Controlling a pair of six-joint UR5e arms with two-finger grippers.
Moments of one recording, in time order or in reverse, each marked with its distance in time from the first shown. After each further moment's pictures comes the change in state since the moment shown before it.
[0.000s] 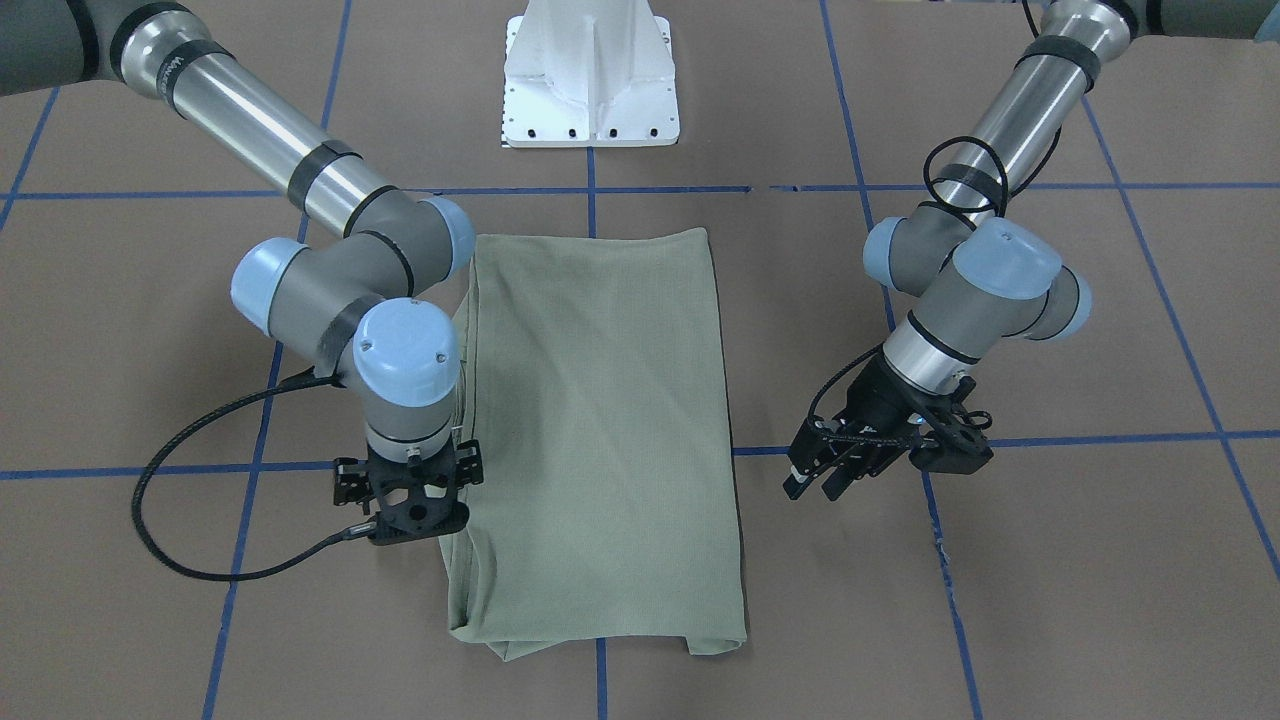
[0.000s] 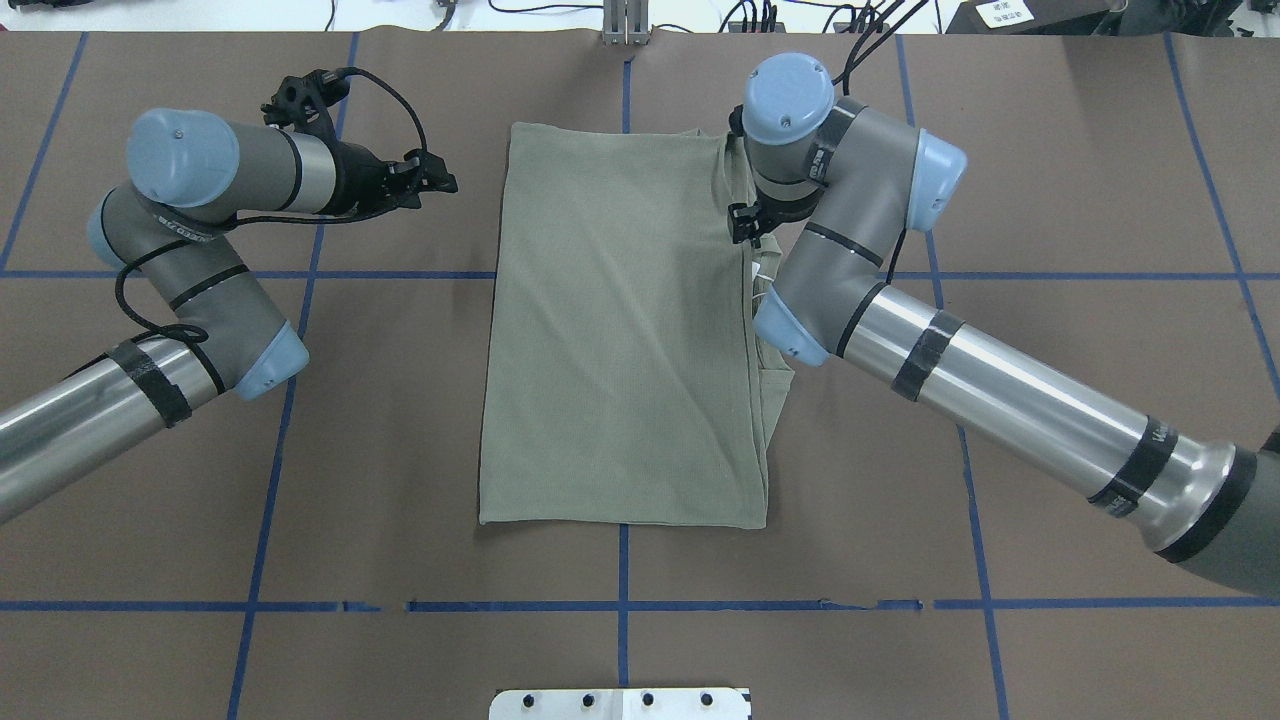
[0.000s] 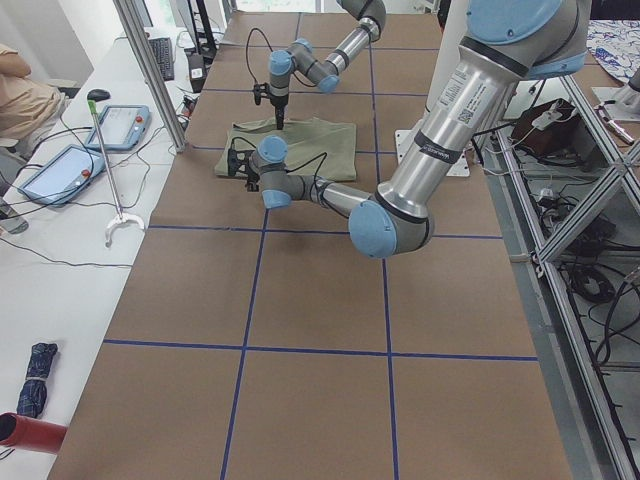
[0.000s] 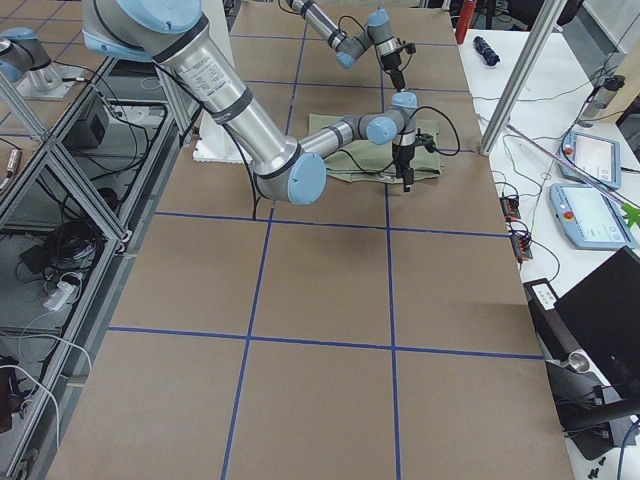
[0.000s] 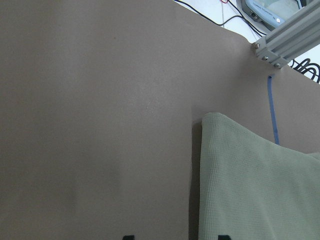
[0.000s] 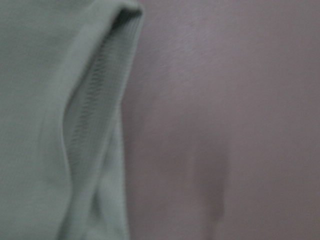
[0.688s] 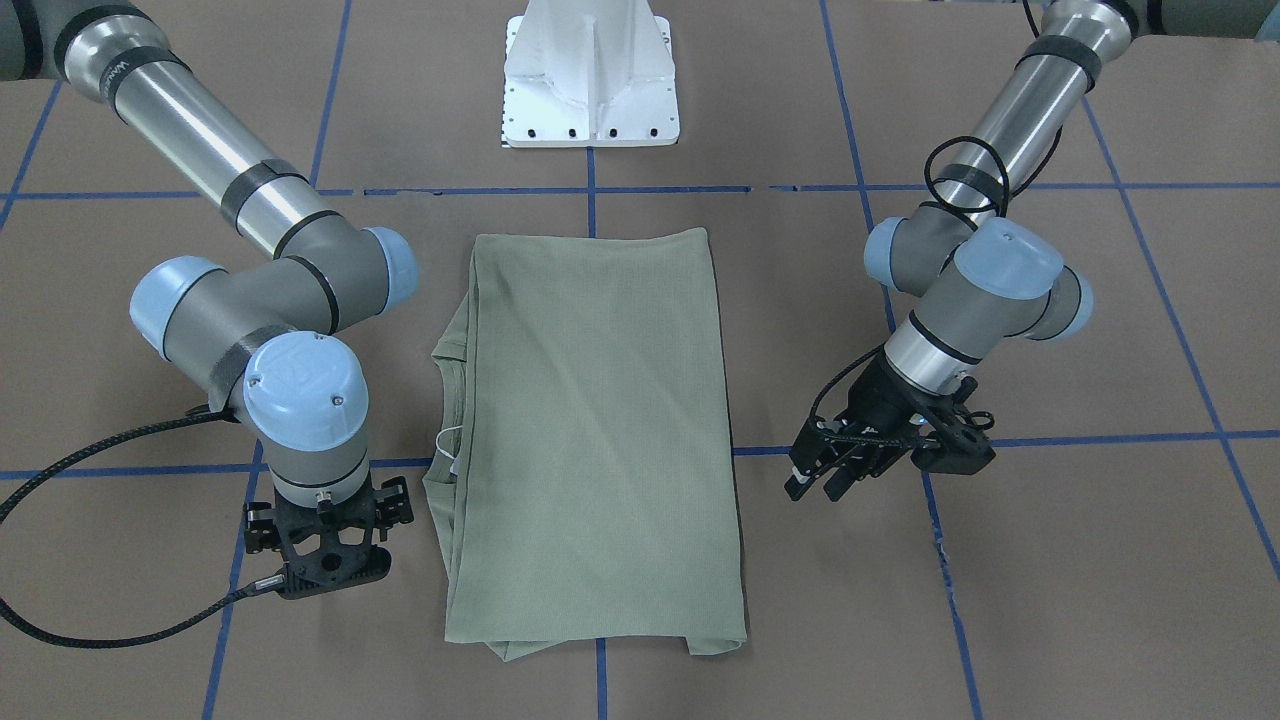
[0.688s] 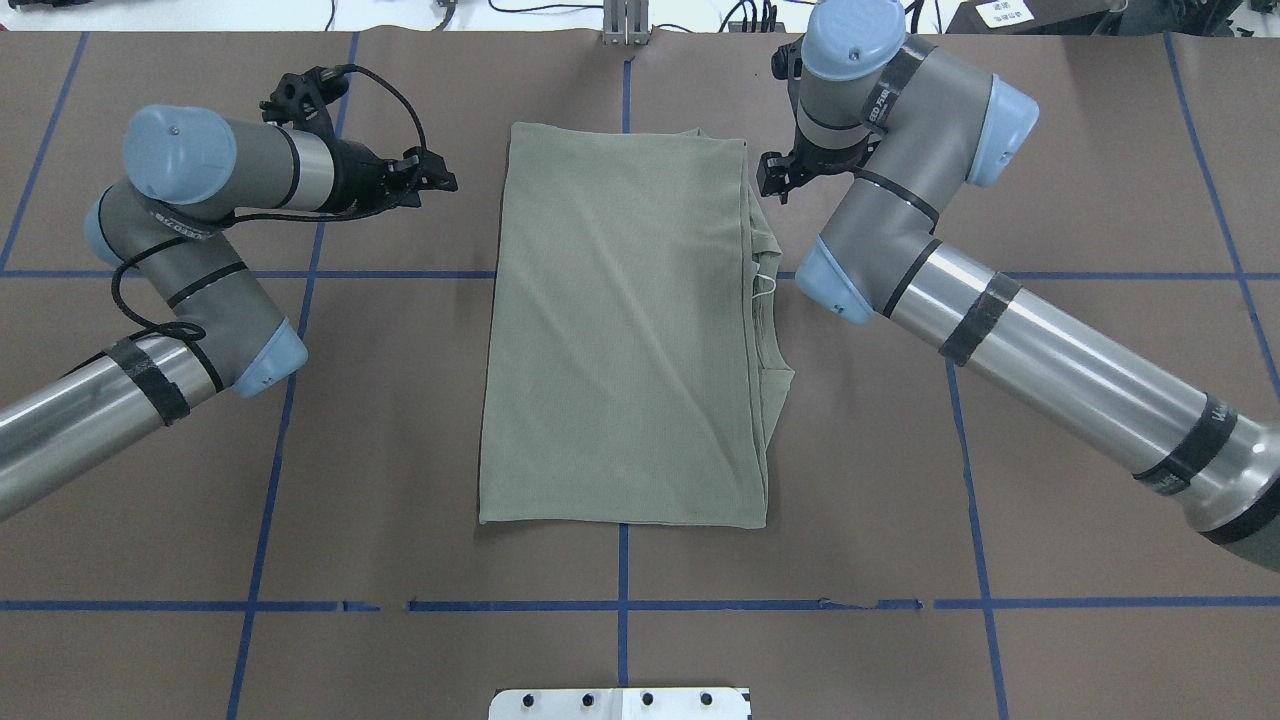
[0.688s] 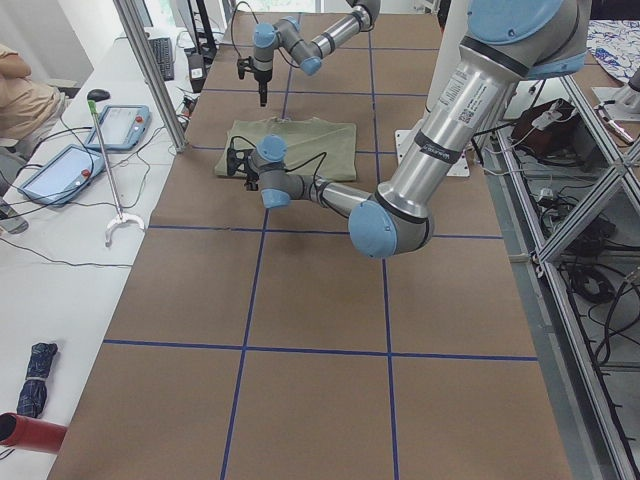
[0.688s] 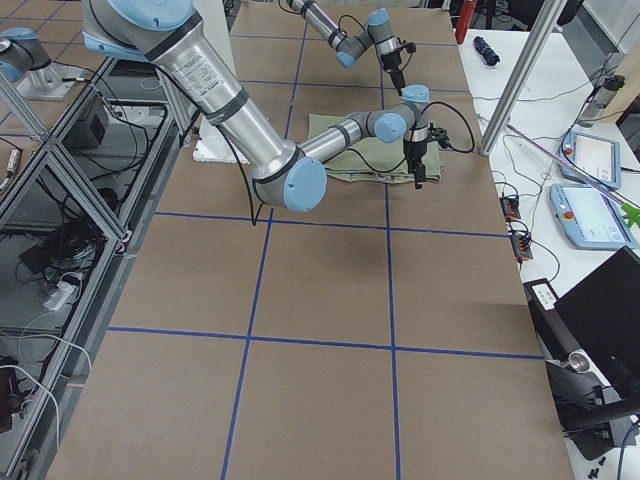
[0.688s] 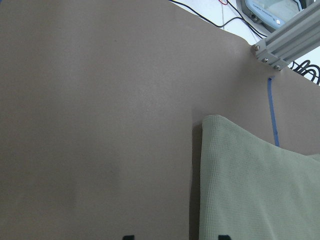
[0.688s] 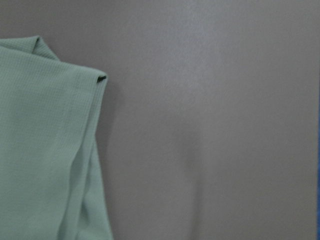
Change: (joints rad) left arm -0.006 0.002 -0.012 0.000 -0.019 0.000; right arm 0.015 -0.061 0.169 -0.001 0.043 0.160
